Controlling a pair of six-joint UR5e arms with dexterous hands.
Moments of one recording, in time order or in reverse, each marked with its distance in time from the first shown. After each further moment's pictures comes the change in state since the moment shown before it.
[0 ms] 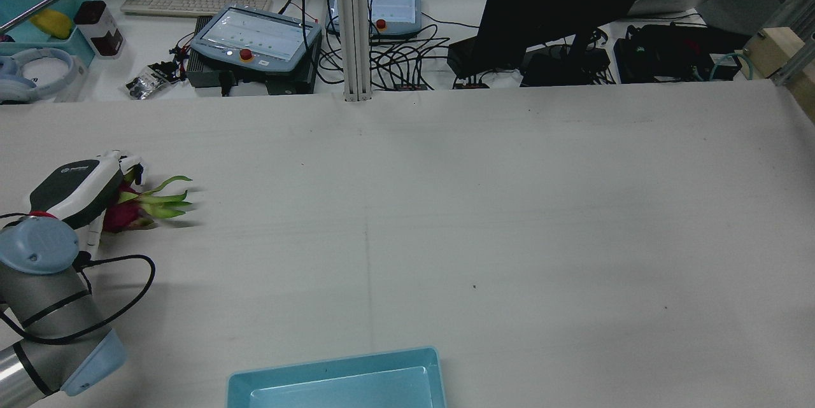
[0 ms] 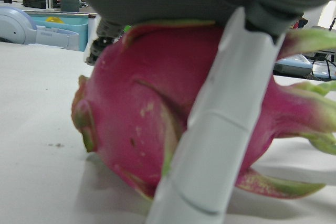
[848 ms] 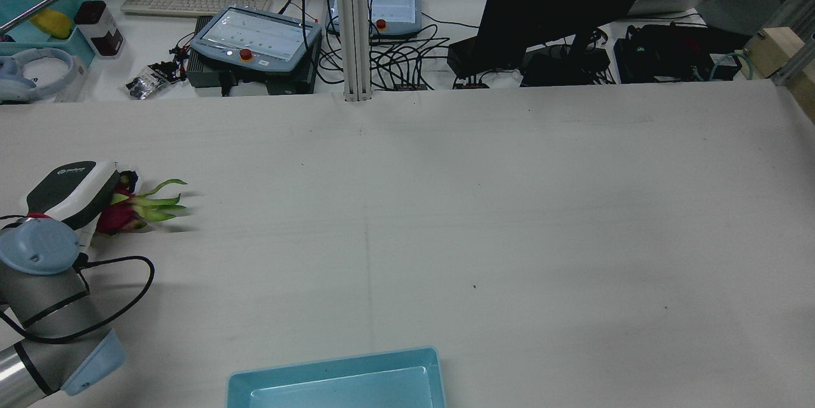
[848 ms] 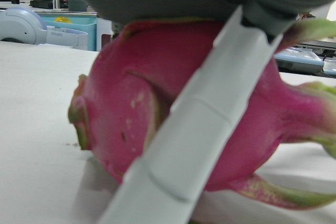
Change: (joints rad) left arm -0.006 -0.001 0.012 0.014 0.000 -0.003; right arm 0.000 0.000 0.000 0.000 0.000 0.000
